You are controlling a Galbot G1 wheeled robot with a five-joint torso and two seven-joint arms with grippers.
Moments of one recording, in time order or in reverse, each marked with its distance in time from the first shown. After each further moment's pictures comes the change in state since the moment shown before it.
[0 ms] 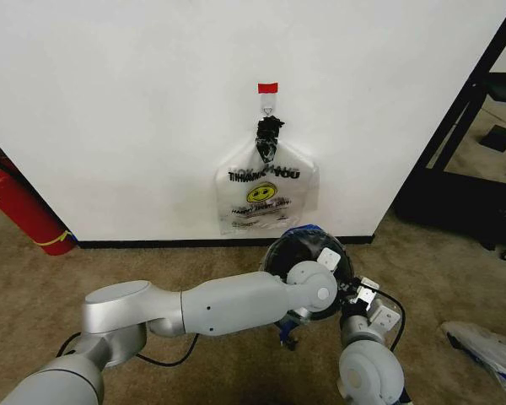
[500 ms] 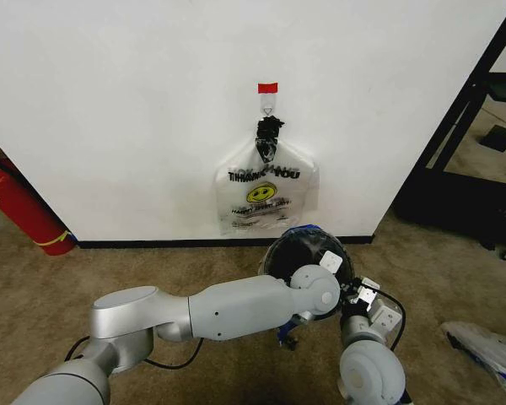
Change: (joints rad) left arm -0.007 0.020 -0.014 -0.039 0.014 -0.008 -0.003; right arm -0.002 -0.002 0.012 0.004 0.008 -0.003 0.006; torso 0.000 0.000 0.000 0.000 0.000
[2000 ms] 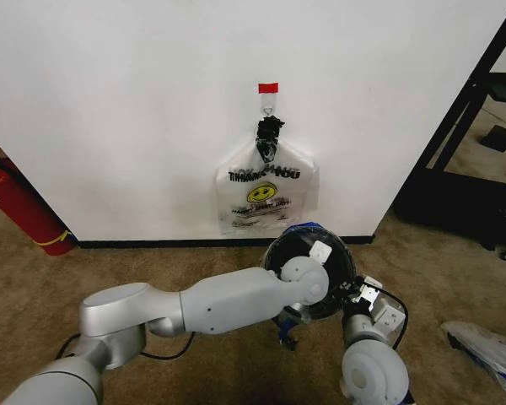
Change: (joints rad) left arm 0.019 -0.041 -0.006 0.140 0.150 -0.038 0.061; right arm -0.007 -0.001 -0.002 0.028 0.017 -0.001 0.005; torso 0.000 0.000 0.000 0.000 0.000
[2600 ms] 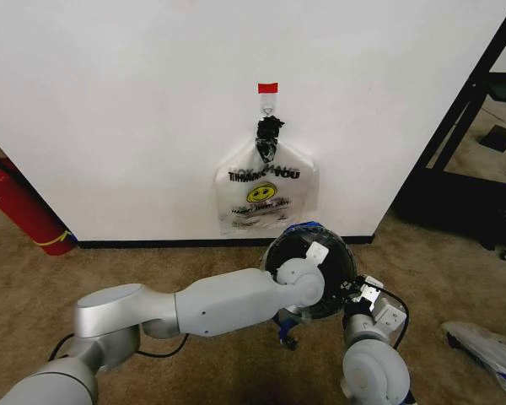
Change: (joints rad) left arm -0.006 0.070 0.001 -0.101 0.023 -0.018 -0.016; right arm 0.006 -0.002 -0.001 -0.003 0.004 0.000 0.002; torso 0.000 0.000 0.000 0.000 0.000
